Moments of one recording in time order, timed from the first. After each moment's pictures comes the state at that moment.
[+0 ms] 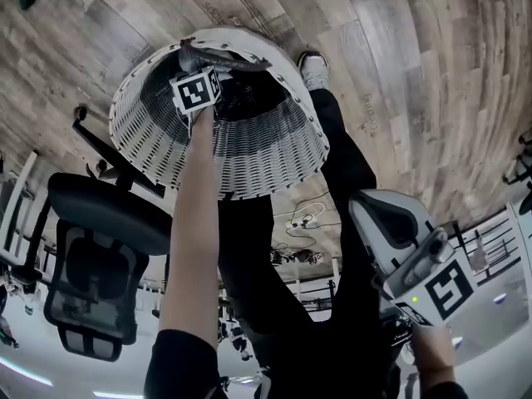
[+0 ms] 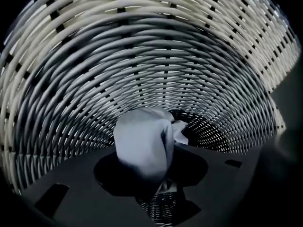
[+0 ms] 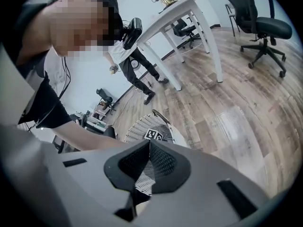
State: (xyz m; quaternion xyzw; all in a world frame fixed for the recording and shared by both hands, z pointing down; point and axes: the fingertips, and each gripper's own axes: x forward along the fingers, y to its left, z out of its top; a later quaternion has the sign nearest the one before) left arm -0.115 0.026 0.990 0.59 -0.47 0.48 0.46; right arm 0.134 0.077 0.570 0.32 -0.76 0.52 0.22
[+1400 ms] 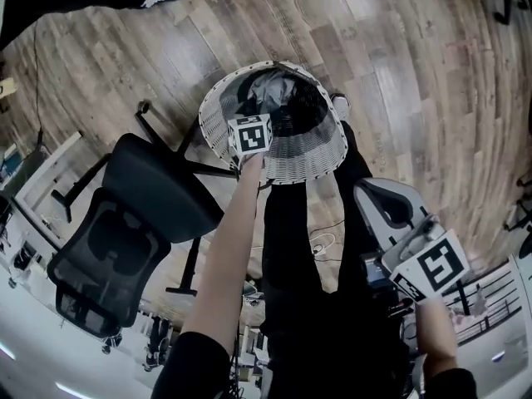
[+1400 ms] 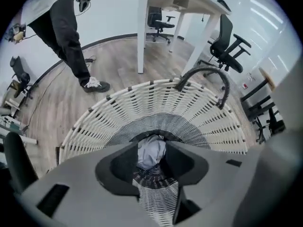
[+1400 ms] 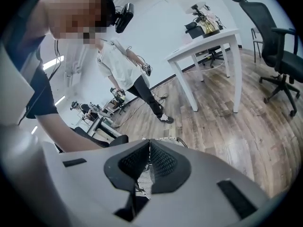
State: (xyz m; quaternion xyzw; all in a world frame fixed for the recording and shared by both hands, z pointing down) left arm -0.118 0.025 0.769 0.61 -0.49 0.45 0.44; right arm 0.088 0.041 0.416 0.30 -0.83 0.42 0.21
